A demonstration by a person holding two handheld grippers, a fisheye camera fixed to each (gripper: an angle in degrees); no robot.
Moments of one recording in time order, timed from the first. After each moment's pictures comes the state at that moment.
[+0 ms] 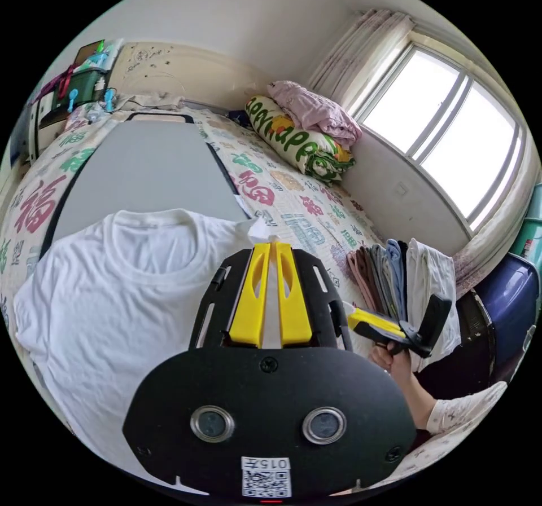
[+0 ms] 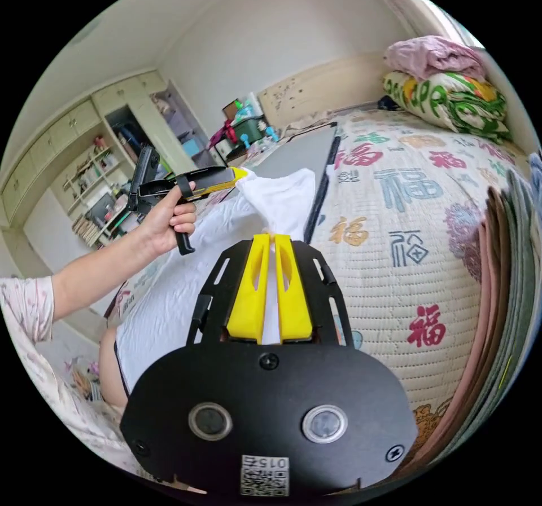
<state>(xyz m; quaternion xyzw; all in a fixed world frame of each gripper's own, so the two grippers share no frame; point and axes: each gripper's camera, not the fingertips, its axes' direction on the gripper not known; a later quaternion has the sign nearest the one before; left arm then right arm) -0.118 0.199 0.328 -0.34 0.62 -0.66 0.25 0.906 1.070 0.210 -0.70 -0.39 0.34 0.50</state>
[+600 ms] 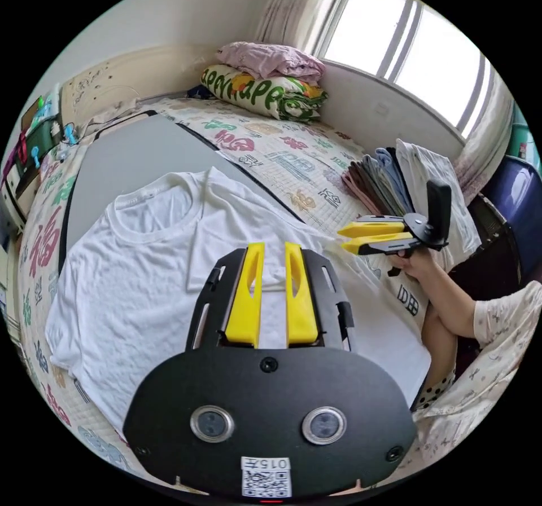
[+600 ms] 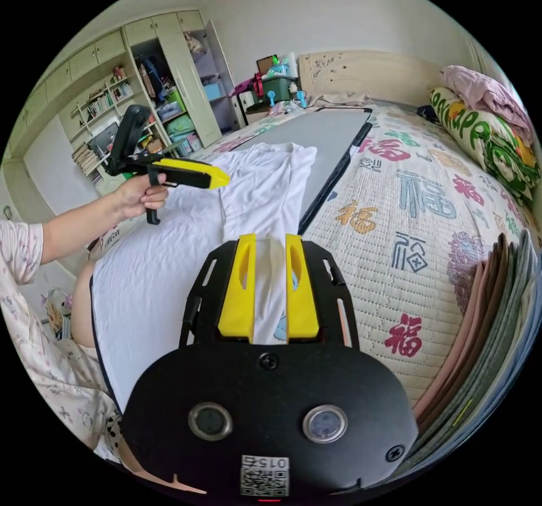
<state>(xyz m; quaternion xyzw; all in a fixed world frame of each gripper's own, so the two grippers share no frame) -0.140 0.174 0.333 -0.29 0.72 -0.53 0.34 0.858 1.074 0.202 -0.71 -0.46 0.20 0.49</state>
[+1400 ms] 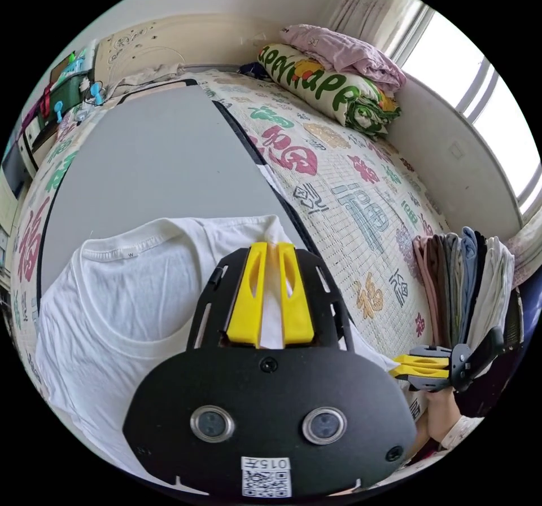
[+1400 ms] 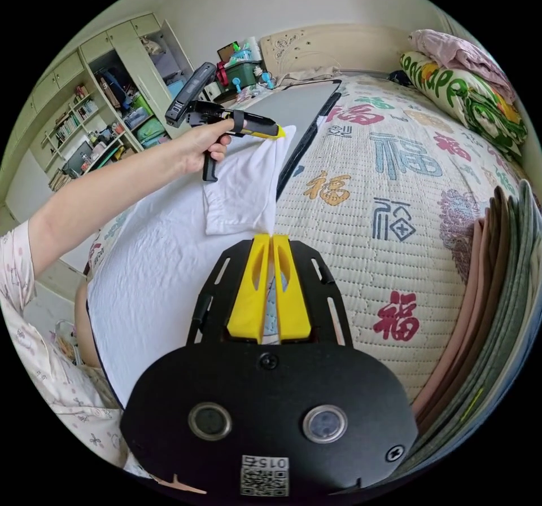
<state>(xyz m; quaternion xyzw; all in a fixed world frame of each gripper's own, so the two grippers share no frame) -0.017 0.133 0.459 -0.40 0.68 -0.54 0.29 0.864 1.137 0.220 -0.77 -0.40 0.23 0.44</state>
